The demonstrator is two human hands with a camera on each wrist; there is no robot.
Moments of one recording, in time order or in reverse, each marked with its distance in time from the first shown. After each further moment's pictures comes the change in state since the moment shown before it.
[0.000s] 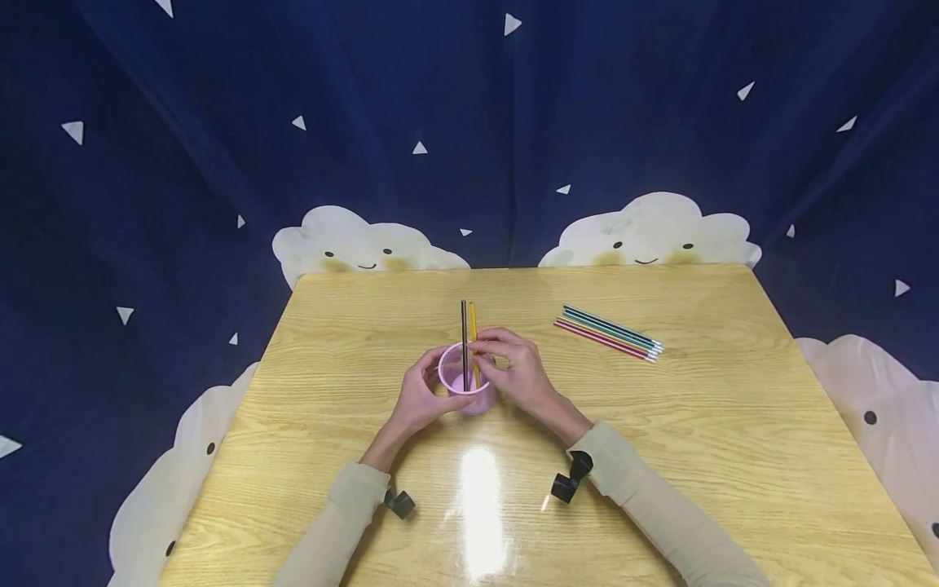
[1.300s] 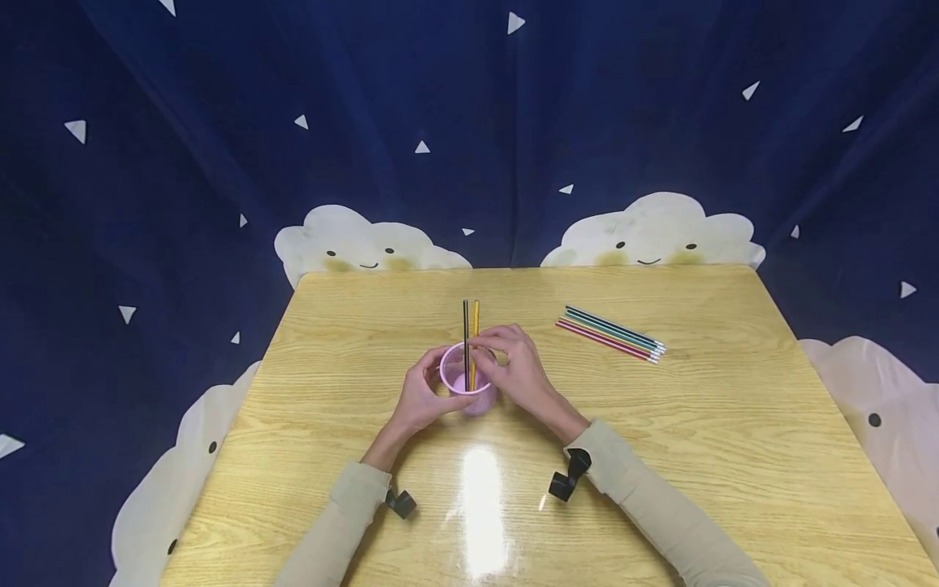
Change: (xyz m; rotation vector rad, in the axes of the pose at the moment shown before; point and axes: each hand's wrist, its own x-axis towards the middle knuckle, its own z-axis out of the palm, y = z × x) left_hand 0.001 -0.001 -0.001 0.010 -0.005 -0.005; right_hand 0.006 -0.009 0.000 -0.100 -0.071 0.191
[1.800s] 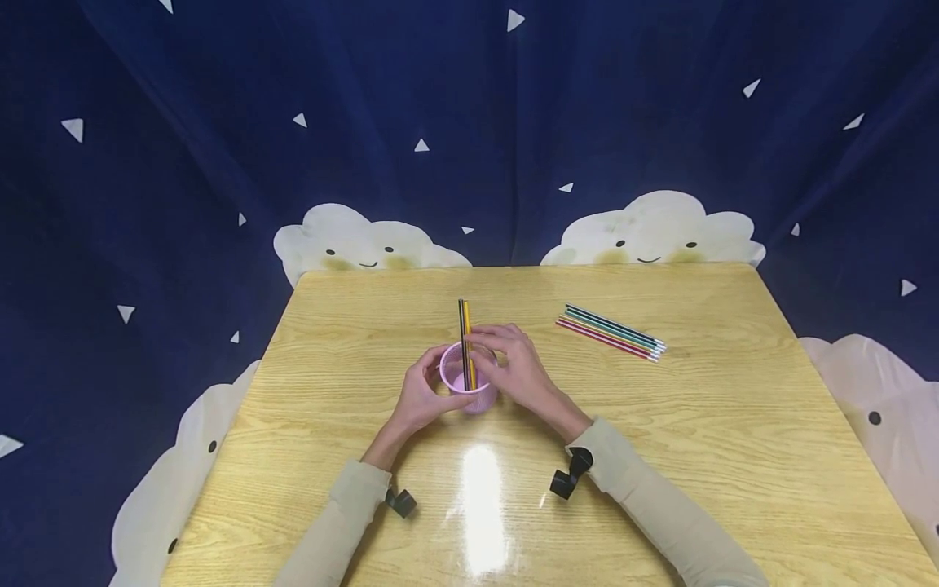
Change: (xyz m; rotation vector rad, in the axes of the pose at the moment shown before) left_hand 0.001 -0.001 0.000 0.005 0.001 0.016; right_hand 0.000 0.002 -0.003 0.014 -0.094 0.006
